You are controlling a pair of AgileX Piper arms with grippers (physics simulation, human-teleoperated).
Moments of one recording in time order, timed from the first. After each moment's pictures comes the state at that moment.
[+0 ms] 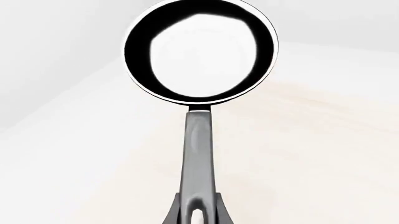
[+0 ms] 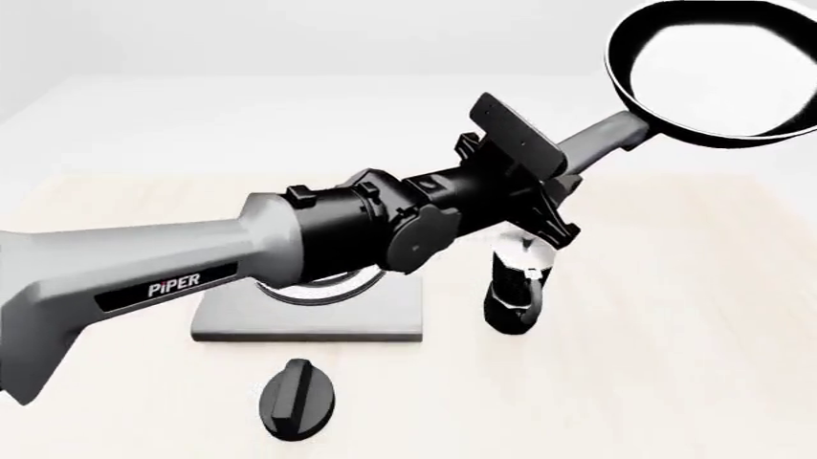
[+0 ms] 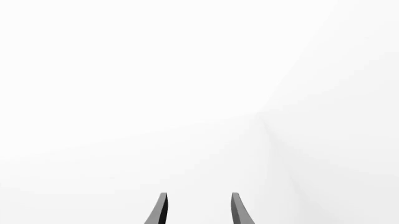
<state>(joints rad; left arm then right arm) -0.91 1.86 -1.45 -0.11 0.19 -0.58 0.00 -1.20 0.31 0.51</state>
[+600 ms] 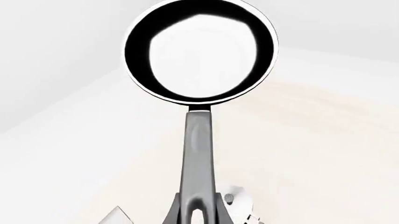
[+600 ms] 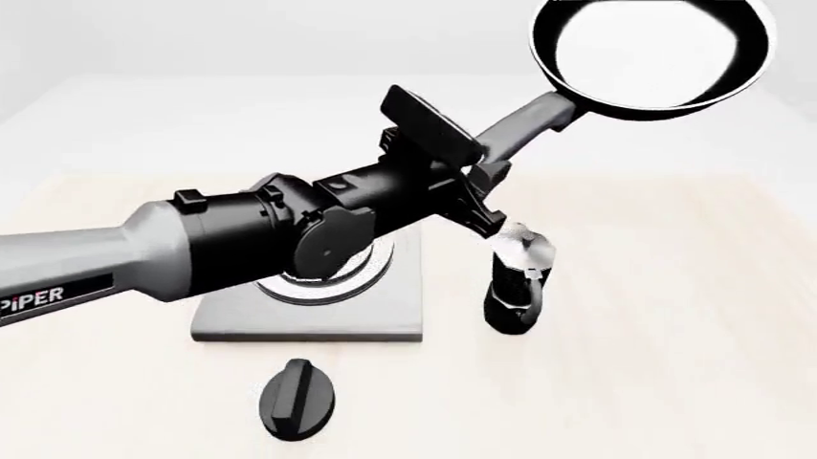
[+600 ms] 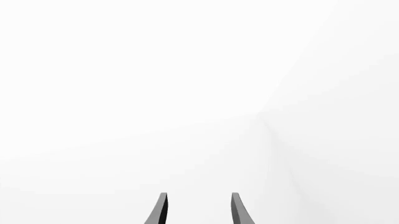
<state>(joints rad) -0.82 1.67 -1.20 -0.19 0.19 -0.57 0.00 -1.23 0.34 0.51</state>
